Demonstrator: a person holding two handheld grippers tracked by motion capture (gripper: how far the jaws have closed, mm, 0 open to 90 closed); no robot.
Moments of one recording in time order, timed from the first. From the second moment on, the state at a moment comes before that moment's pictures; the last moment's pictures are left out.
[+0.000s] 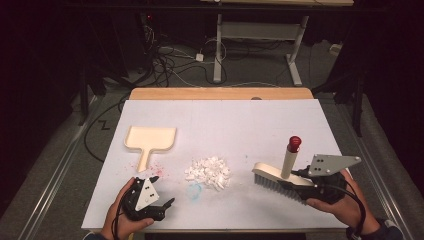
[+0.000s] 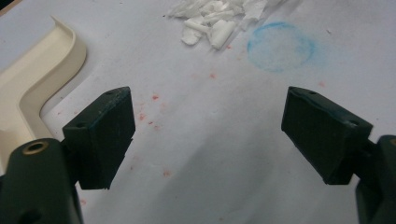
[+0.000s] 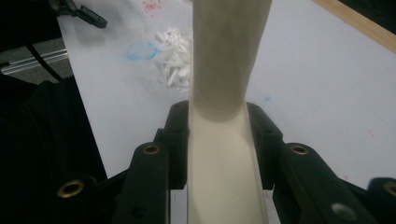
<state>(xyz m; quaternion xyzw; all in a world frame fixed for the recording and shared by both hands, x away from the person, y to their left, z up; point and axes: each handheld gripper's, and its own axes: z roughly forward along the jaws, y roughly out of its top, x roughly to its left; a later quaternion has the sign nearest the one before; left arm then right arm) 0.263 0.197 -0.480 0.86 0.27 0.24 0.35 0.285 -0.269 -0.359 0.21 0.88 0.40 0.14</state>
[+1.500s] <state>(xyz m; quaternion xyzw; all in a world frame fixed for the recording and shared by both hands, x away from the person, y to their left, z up) 0.264 0.197 -0.483 0.87 0.27 0.24 0.34 0.400 -0.270 -0.405 0.31 0.88 0.29 0.21</state>
